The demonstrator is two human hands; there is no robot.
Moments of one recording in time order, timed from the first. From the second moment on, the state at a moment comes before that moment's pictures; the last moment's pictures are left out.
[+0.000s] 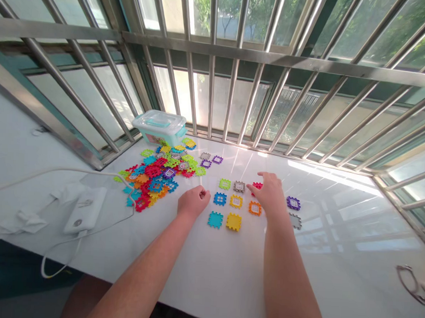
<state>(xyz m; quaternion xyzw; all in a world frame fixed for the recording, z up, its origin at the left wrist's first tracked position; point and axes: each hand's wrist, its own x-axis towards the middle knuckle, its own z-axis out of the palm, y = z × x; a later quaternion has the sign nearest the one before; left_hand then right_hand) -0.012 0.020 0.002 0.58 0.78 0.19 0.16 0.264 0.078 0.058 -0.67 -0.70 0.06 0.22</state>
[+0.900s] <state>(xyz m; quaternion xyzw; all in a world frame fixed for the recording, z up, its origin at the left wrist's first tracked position) -0.015 0.022 0.006 0.58 0.78 0.15 0.19 0.053 0.139 0.022 -0.56 -0.82 0.09 0.08</state>
